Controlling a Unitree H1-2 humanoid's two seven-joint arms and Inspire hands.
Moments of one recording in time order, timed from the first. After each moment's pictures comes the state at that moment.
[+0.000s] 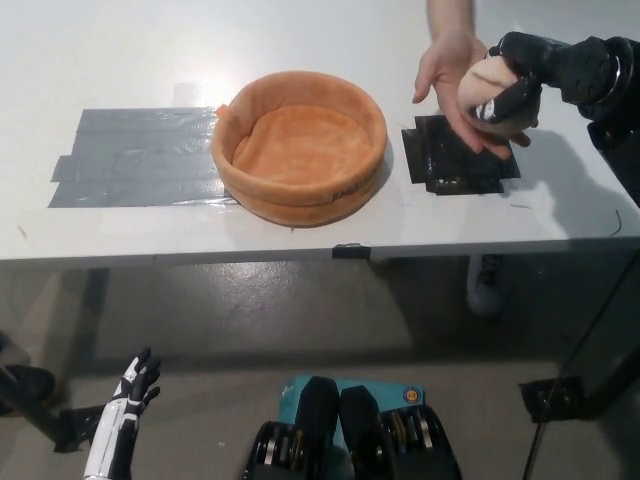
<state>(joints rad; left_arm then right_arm) 0.06 0.14 0.06 0.18 0.07 -0.21 -0.03 -1.18 -0.43 0.57 0.66 -0.47 0.44 0.54</state>
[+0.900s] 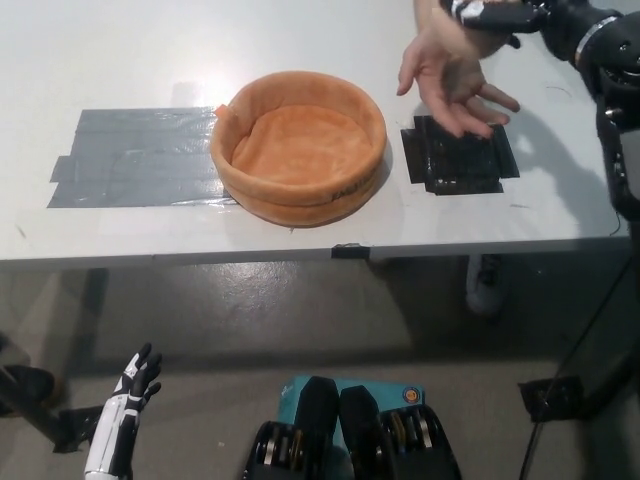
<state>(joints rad) 0.05 0.13 0.06 0.18 0.07 -0.21 -0.03 -1.10 -0.20 -0.13 0.57 -0.24 0.45 0.38</state>
